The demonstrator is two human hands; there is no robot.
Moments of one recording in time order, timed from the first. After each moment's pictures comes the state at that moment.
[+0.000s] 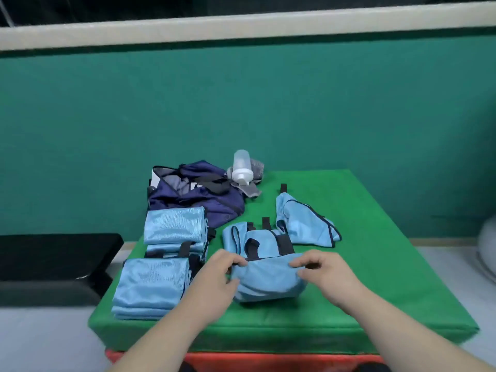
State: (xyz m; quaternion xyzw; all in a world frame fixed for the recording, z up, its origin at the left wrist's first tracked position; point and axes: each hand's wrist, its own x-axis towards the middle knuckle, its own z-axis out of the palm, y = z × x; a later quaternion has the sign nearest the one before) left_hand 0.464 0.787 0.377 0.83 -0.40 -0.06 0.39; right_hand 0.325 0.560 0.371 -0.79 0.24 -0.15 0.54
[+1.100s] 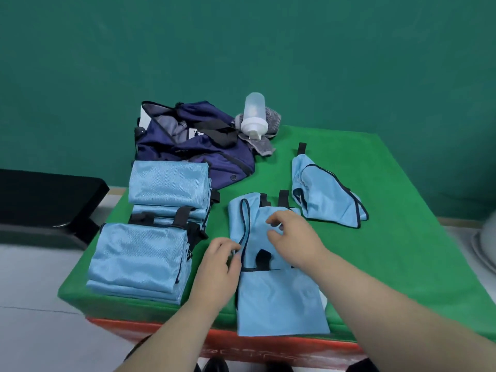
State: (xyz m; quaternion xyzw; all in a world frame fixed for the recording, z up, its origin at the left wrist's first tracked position) left_hand 0.514 0.766 0.246 0.84 -0.29 -0.07 0.45; right_hand 0.454 0.581 0.324 -0.93 0.21 -0.05 0.31
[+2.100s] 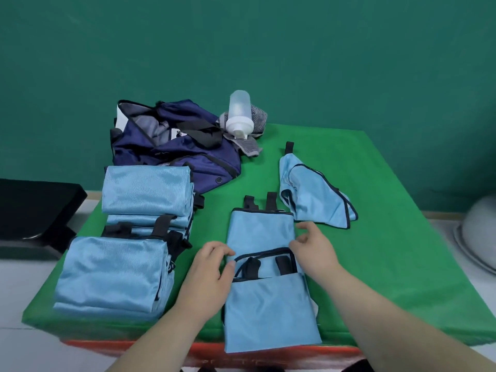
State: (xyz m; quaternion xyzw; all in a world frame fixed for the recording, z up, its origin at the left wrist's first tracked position) left_hand 0.526 0.757 0.247 0.84 -0.34 -0.10 0.41; right_hand 0.429 0.532 0.281 -0.81 0.40 -0.08 0.41
